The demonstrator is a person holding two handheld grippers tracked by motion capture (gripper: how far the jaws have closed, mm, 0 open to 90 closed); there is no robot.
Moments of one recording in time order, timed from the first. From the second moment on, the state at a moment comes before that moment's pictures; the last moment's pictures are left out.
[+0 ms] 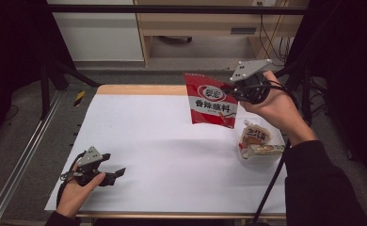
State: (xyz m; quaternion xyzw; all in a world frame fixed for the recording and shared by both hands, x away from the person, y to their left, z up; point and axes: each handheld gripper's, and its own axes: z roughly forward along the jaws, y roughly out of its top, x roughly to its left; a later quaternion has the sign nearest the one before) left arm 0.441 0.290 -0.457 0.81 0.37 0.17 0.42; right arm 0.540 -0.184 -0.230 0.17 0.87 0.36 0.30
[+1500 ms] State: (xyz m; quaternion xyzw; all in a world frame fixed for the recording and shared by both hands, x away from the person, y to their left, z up) left arm 0.441 0.290 -0.456 0.81 0.37 0.18 0.41; right arm 0.555 -0.282 -0.257 0.29 0.82 0.35 0.34
